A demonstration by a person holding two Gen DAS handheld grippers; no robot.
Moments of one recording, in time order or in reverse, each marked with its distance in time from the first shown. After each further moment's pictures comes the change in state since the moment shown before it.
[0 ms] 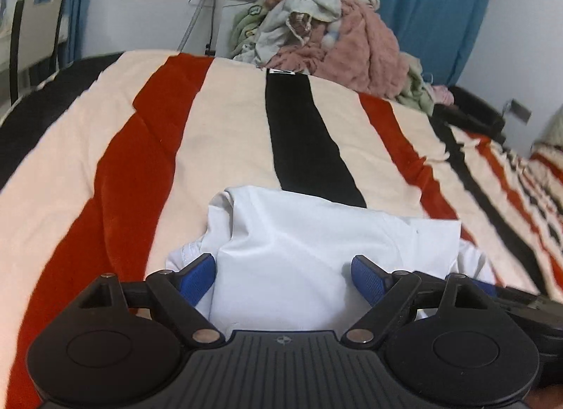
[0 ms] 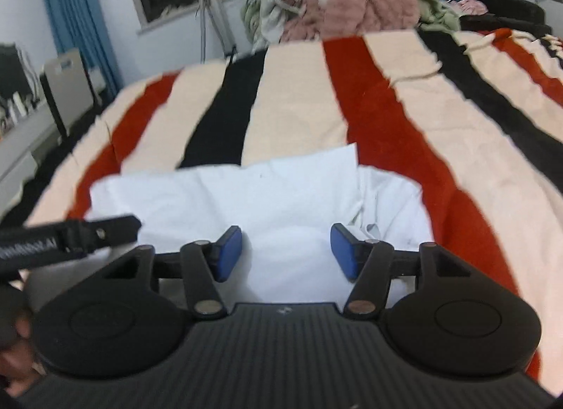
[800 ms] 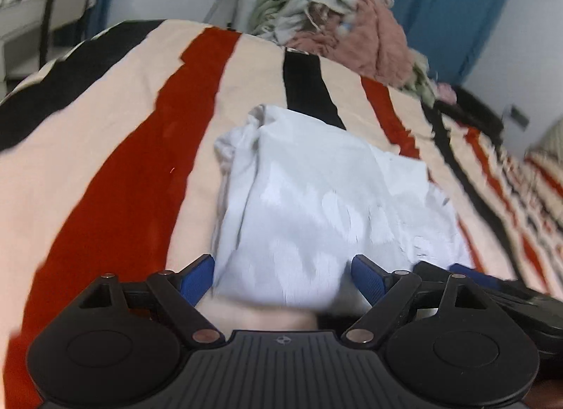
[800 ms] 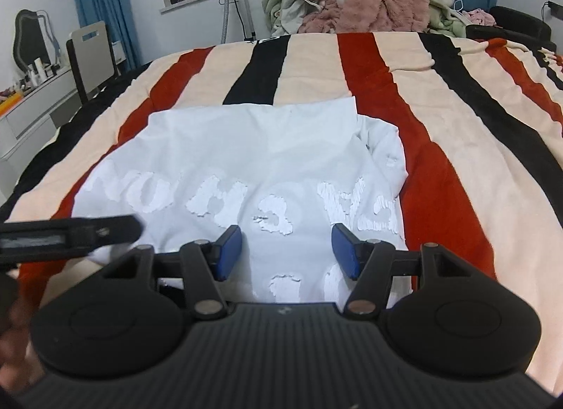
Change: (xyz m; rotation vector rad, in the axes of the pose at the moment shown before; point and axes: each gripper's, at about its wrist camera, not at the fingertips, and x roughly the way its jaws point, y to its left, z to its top) left arm -0.106 0.010 -0.075 -0.129 0.051 -0.011; right arm -0.089 0.017 -0.055 -0.088 0.026 0.004
